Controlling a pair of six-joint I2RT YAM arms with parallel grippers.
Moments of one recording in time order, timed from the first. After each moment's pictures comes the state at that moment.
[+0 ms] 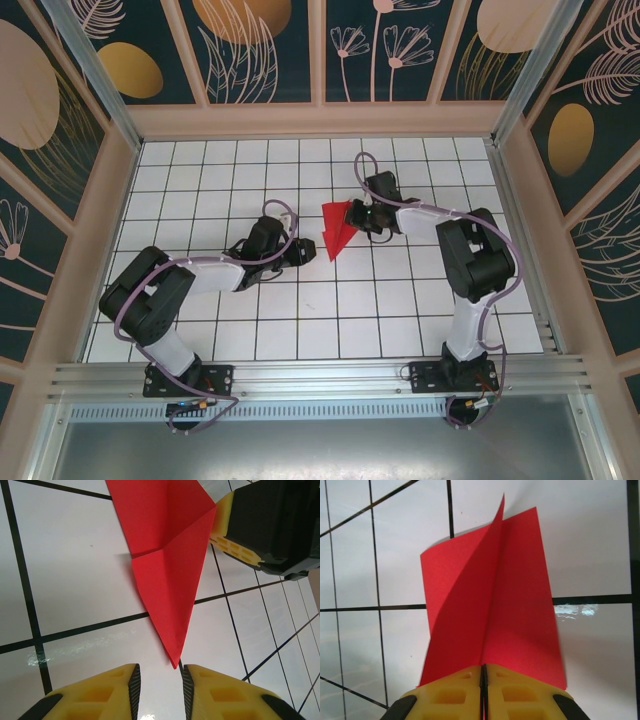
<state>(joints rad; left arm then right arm) -0.63 1.66 0.67 0.37 0.26 -0.73 0.43 1.91 1.13 -0.13 -0.28 0.65</state>
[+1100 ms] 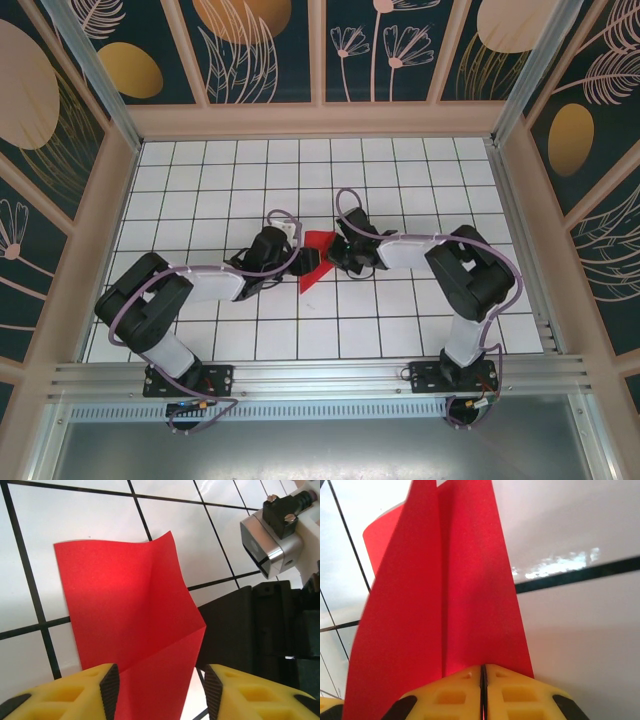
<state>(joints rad) -0.69 1.62 0.61 0.38 0.15 -0.61 0.68 1.80 0.91 -0.07 -0.21 1.08</state>
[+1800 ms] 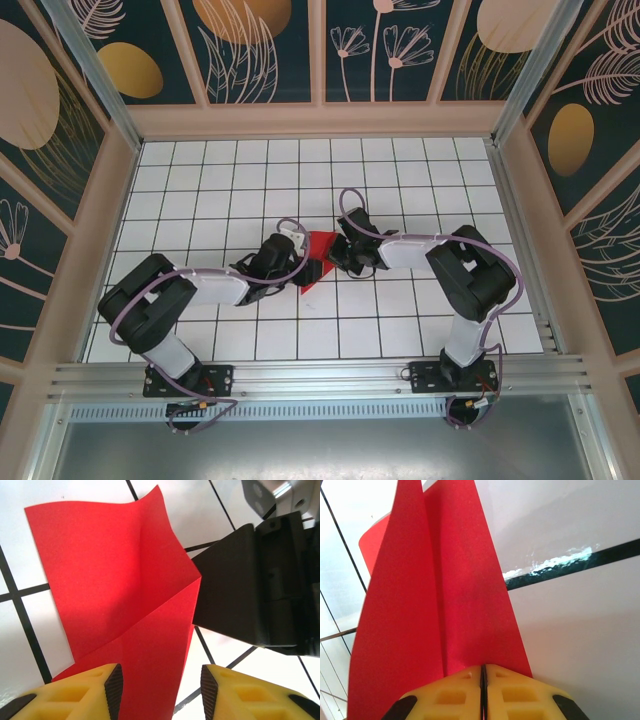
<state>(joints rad) -0.75 1.63 0.61 0.34 0.13 -0.54 0.68 1.80 0.91 -0.07 -0.22 1.13</state>
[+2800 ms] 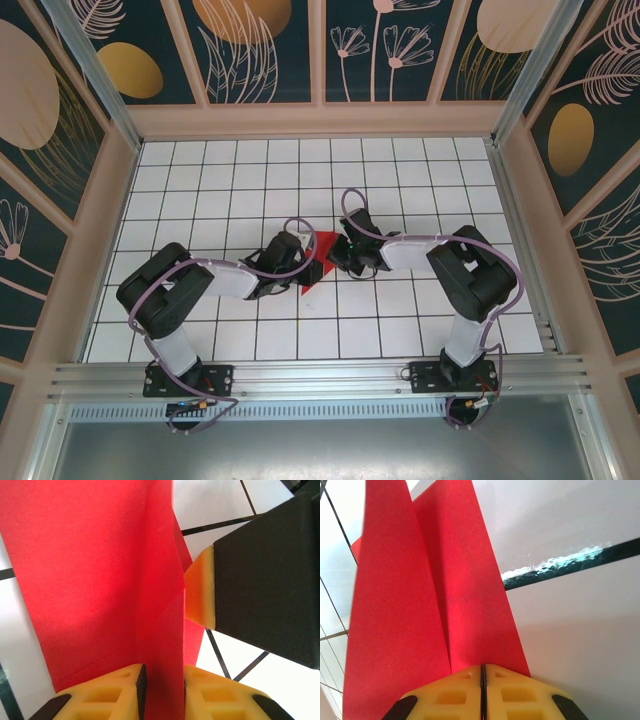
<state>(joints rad) -0.74 1.75 0.67 0.33 0.19 -0.58 0.67 1.80 0.88 -0.03 -0.24 1.13</state>
